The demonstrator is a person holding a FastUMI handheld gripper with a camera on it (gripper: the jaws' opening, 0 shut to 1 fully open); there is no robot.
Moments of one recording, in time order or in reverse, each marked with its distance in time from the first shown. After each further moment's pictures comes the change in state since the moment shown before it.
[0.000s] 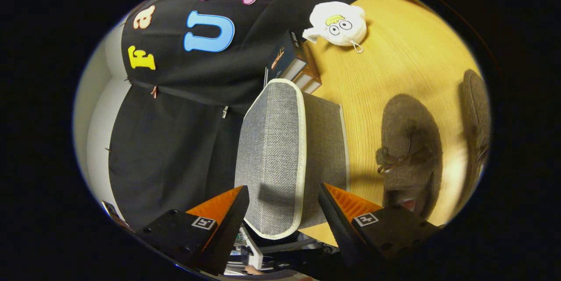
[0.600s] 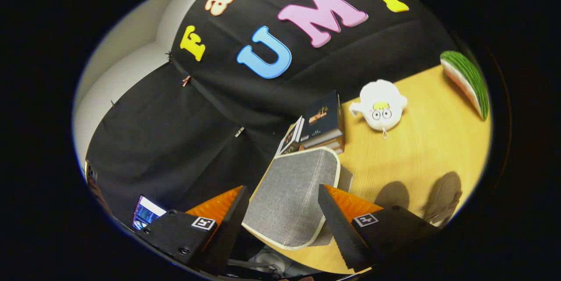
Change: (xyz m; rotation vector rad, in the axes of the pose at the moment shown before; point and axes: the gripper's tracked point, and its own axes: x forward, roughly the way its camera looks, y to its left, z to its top) arm -0.048 0.080 0.039 -0.384 -0.214 -0.001
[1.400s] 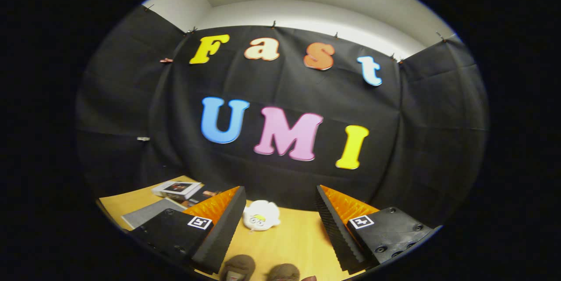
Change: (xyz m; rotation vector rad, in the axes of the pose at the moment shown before) arm -0.134 0.073 0.157 -0.878 -0.571 -0.545
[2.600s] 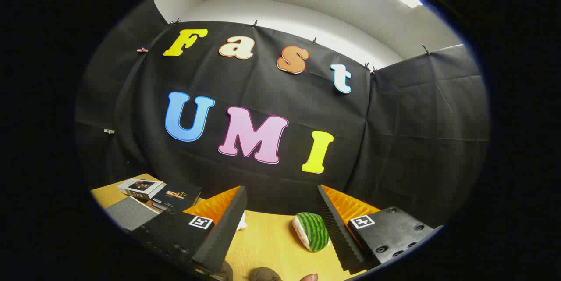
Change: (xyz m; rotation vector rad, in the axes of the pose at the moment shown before) arm -0.001 -0.079 0.015 -0.121 -0.076 -0.374
